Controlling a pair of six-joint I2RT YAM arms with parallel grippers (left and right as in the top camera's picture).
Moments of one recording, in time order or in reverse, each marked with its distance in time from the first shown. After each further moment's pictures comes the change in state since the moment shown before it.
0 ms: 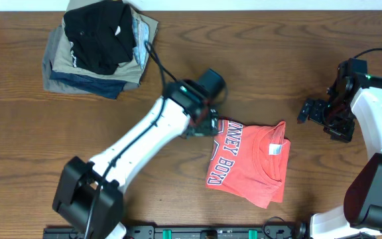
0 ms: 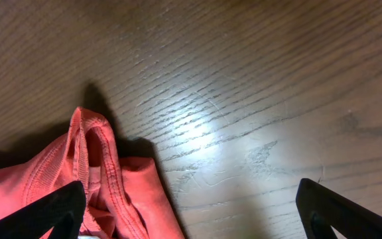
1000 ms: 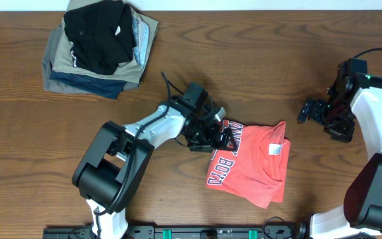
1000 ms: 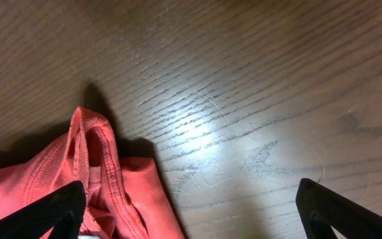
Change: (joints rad) left arm 0.077 0.191 -0.350 0.639 0.893 0.258; right arm 0.000 0.000 0.000 0.000 0.000 0.000
